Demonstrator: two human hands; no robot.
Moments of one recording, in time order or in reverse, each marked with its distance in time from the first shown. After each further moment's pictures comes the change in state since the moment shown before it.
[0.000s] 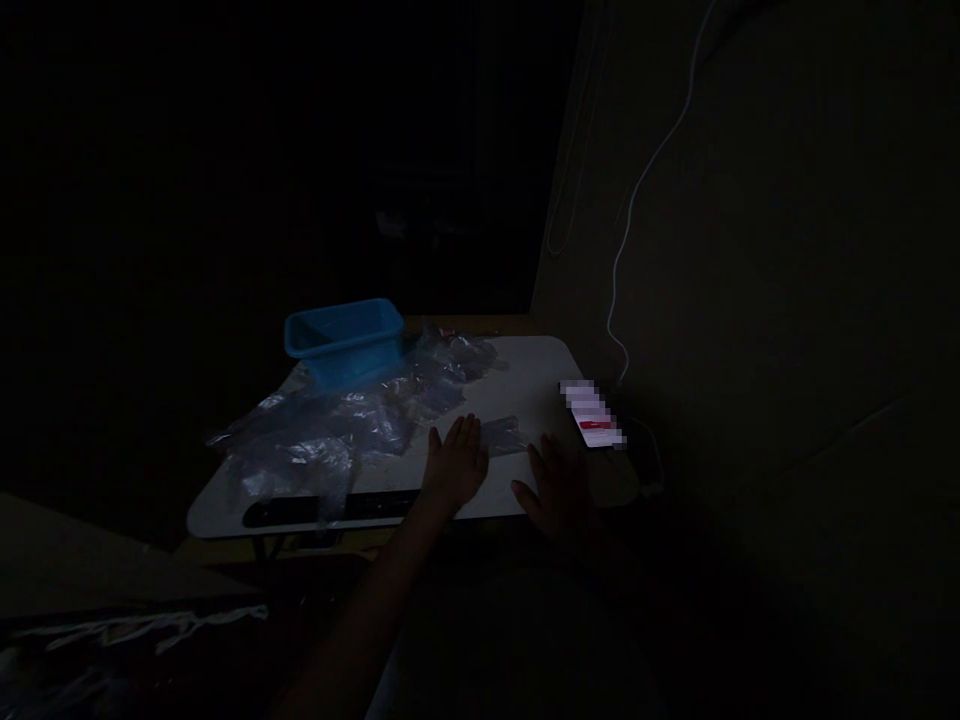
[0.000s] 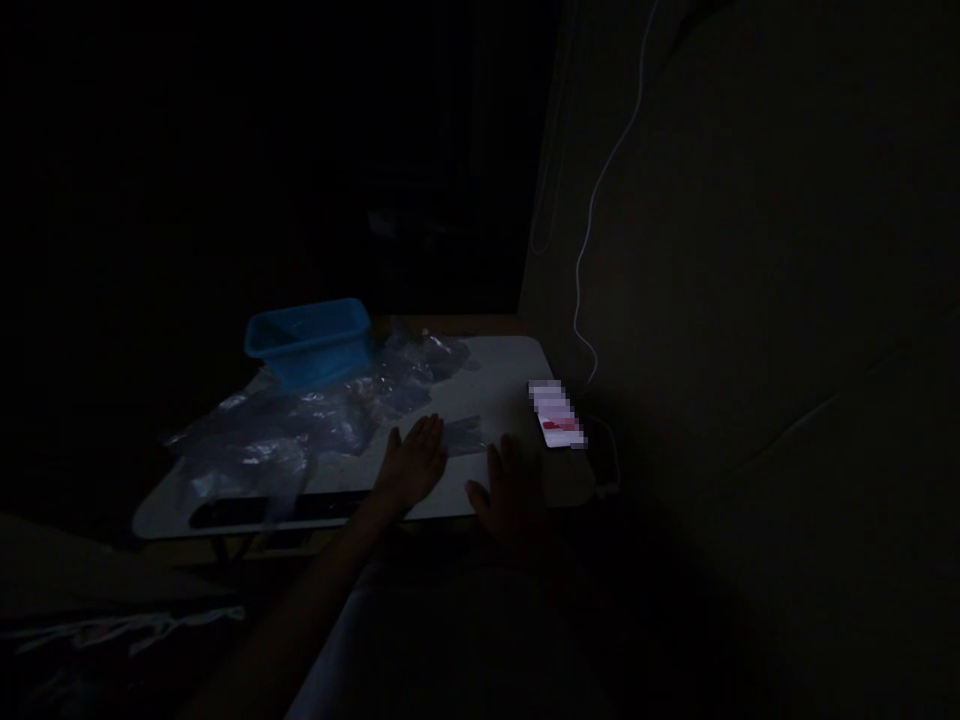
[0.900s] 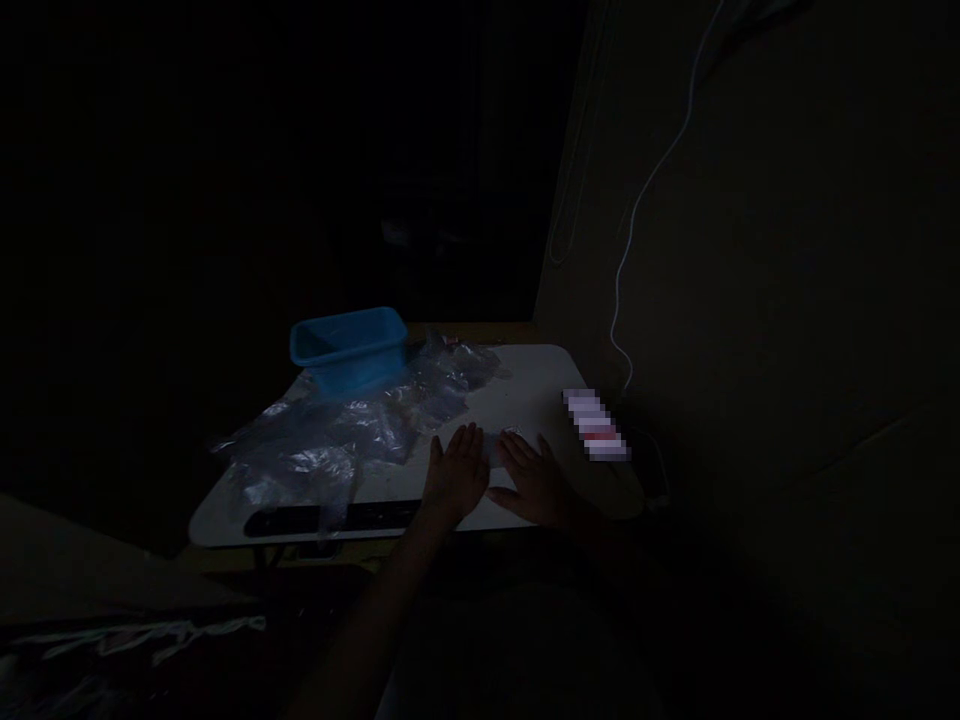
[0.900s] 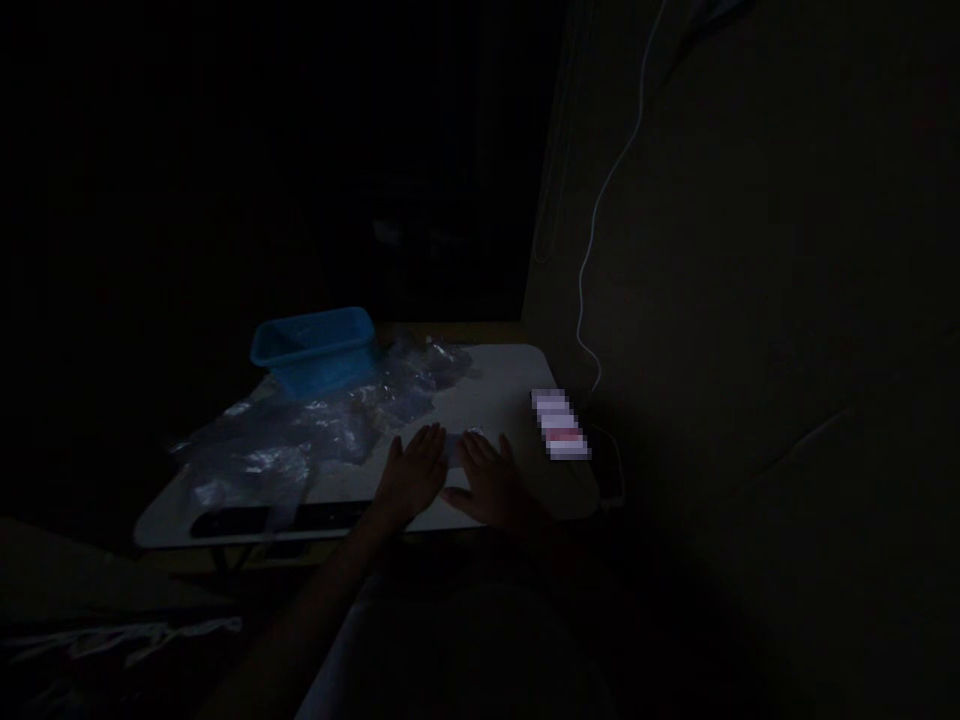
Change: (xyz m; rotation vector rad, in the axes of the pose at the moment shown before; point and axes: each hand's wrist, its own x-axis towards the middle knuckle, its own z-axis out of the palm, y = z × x) left_hand -0.002 -0.002 0.001 0.004 0.047 0.010; right_hand 0.045 -0.004 0.003 0.126 -0.215 -0.306
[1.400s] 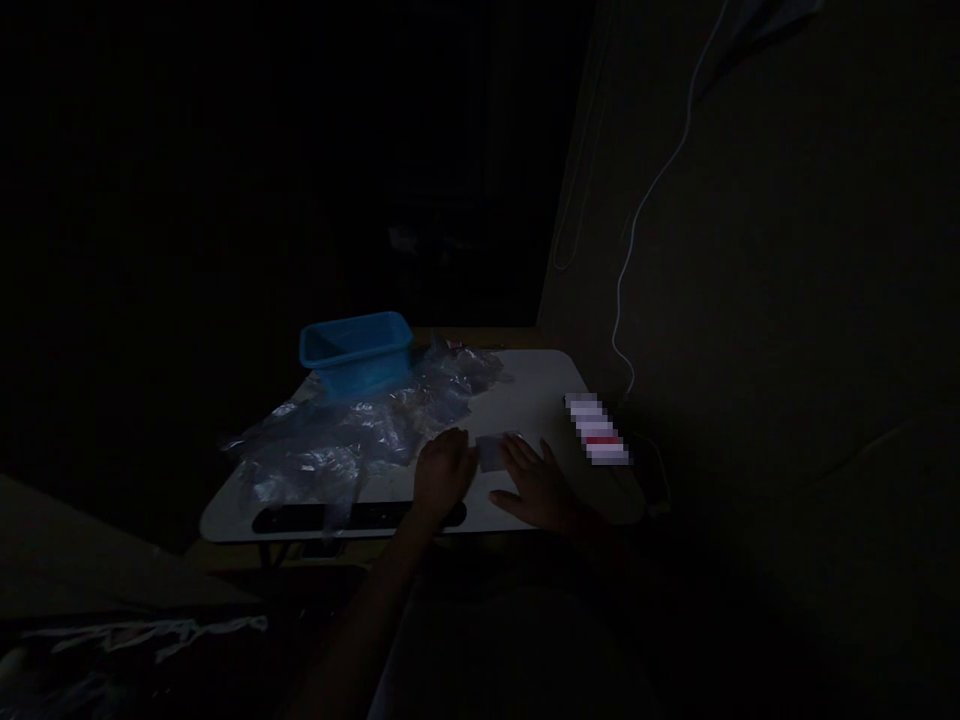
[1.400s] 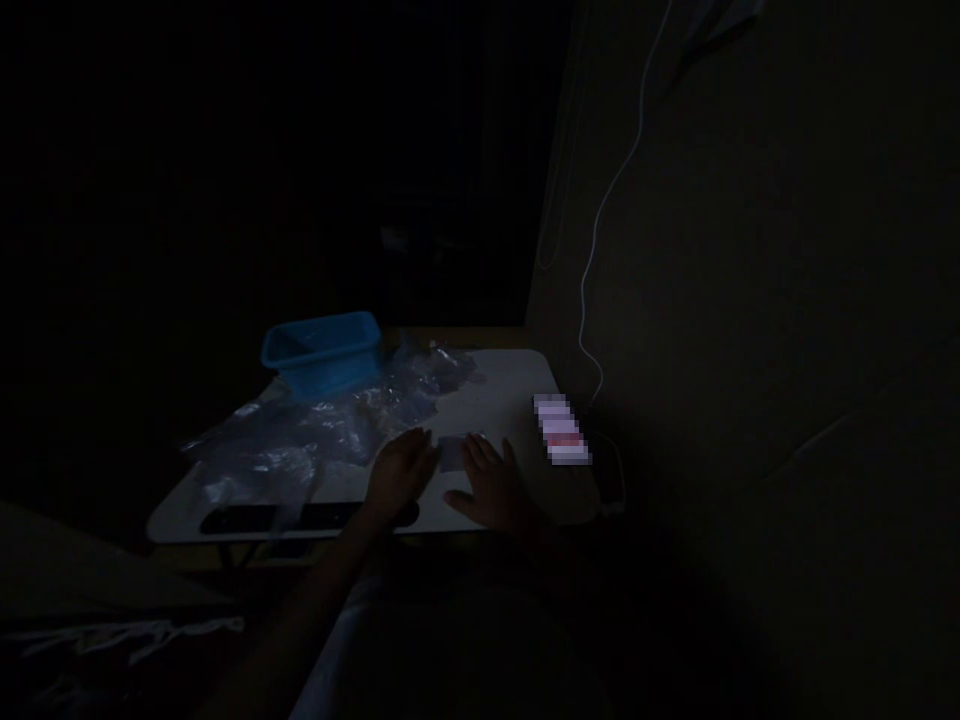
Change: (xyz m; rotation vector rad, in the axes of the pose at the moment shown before) left_hand 0.002 -0.020 -0.001 -0.256 0.223 -0.088; right_hand 0.000 0.001 0.001 0.005 0.009 0.018
